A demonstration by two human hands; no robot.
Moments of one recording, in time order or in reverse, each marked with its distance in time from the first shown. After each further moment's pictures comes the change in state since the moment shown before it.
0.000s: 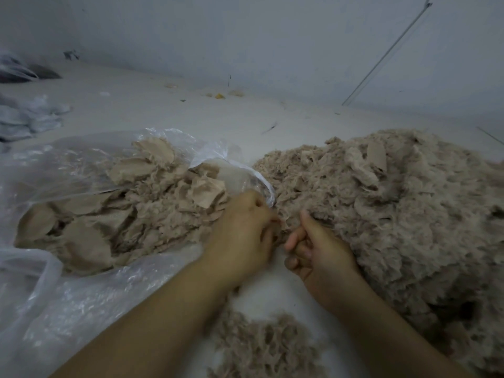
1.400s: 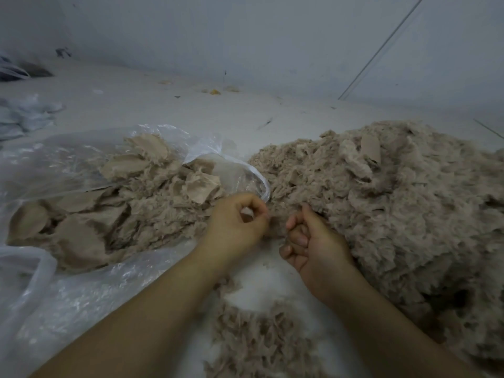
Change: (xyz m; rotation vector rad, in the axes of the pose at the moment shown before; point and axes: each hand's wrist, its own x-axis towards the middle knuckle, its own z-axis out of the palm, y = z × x) left_hand 0.001 -0.009 0.016 -0.707 0.001 -0.441; right_hand -0.001 -0.003 0.005 0.163 0.041 0.035
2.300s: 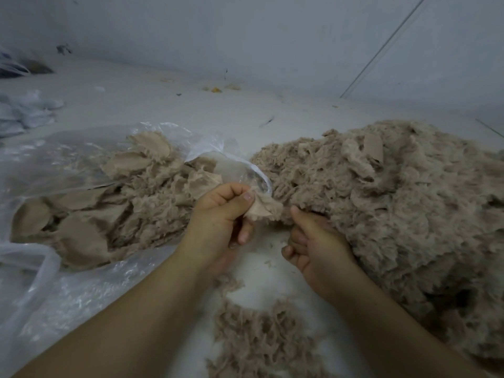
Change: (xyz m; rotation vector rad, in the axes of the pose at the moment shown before) left_hand -0.007 0.013 -0.016 -0.780 -0.060 -0.141; right_hand 0.001 0.000 -0.001 -0.094 0.041 -0.009
